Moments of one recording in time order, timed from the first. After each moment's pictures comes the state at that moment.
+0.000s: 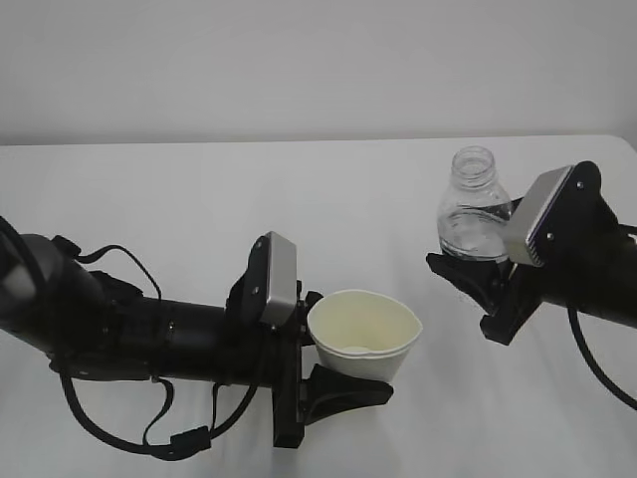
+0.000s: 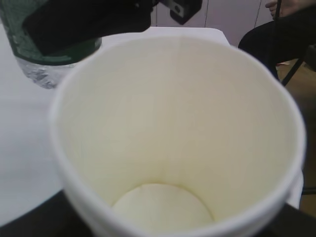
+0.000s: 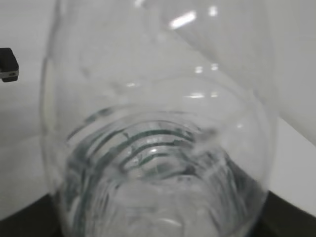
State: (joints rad) left arm -0.56 2.17 -0.85 1.08 -1.14 -0.32; right arm 0.09 1.70 -0.51 -0.77 -0.88 -0.07
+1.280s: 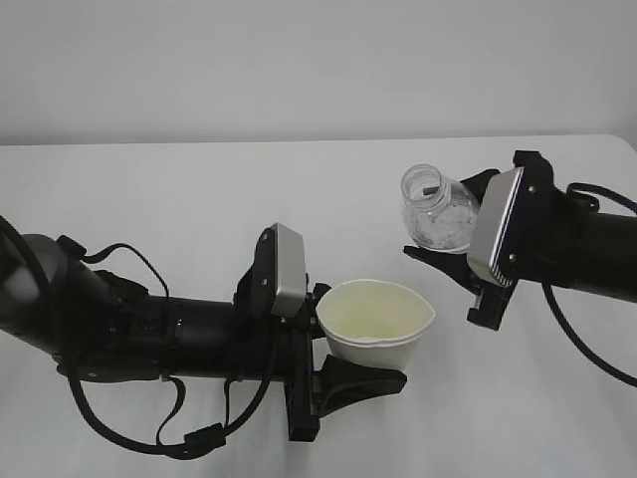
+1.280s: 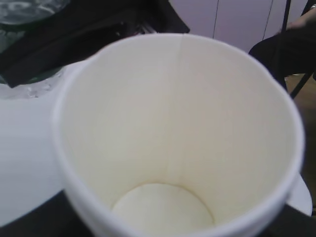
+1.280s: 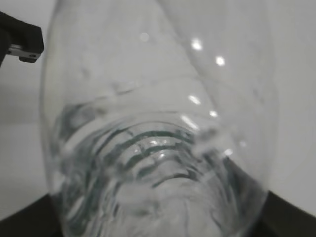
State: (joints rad) left arm -0.59 2.15 -0.85 1.01 -1.14 -0.32; right arm 0.14 1.70 -0.62 -0.86 -0.82 -0.32
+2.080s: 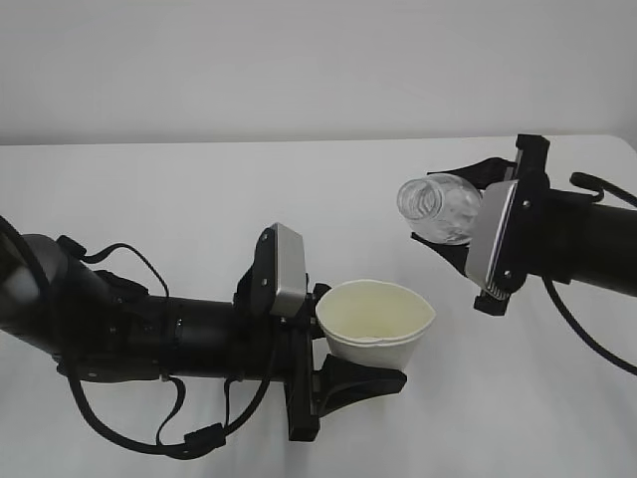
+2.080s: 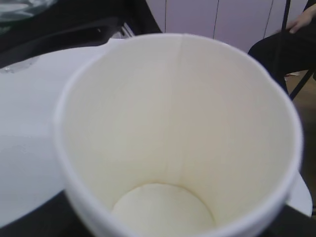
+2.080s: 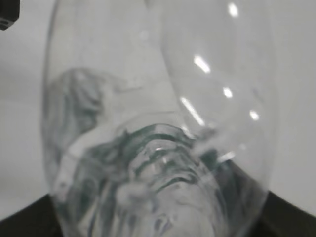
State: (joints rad) left arm -0.59 2.15 -0.85 1.01 -1.14 -0.32; right arm 0.14 1.70 -0.62 -0.76 -0.85 -0.60
